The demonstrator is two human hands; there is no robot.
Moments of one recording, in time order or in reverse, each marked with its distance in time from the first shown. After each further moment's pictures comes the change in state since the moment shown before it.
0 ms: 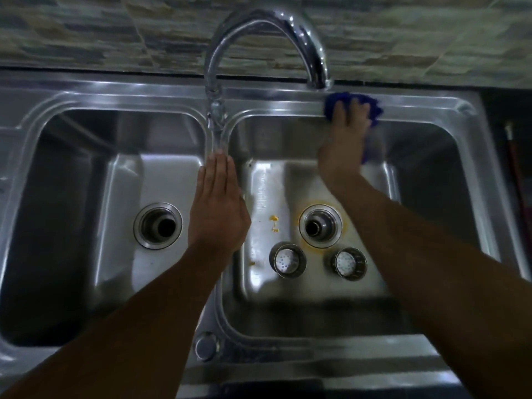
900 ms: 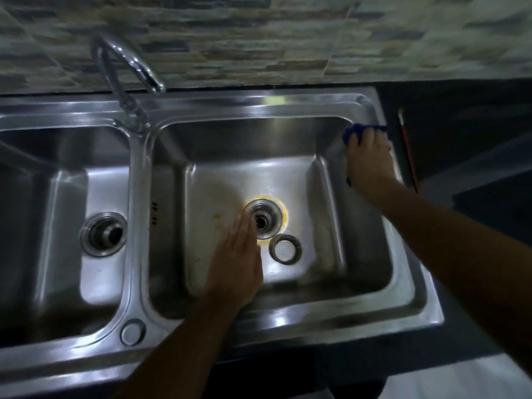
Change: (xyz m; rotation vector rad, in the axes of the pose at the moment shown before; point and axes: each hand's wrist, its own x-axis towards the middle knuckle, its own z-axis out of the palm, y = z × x) left_hand -0.086 0.150 0.035 -0.048 -0.317 0.163; right_hand -0.016 0.215 -0.077 -0.464 -0.215 -0.112
